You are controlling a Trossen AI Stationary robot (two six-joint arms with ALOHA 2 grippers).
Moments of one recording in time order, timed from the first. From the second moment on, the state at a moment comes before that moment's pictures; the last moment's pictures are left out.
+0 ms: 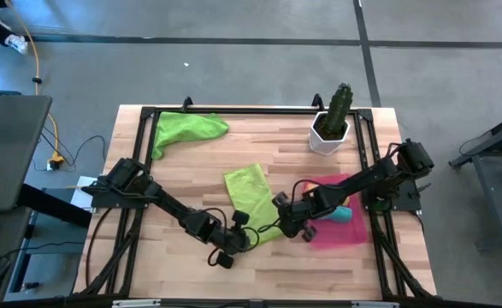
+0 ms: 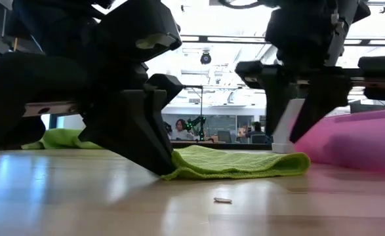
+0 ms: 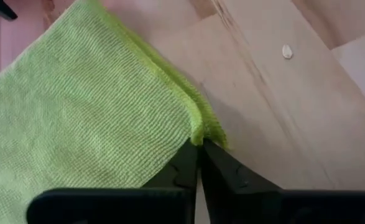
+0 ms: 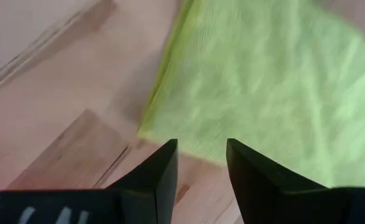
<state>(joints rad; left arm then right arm) -0.37 2.00 1.02 0.03 -0.25 0.03 0.32 1.69 0.96 -0.35 0.02 -0.48</state>
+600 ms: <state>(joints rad) -0.39 1.98 1.02 -0.11 -0.24 -0.04 0.32 1.80 0.96 -0.21 -0.05 -0.74</state>
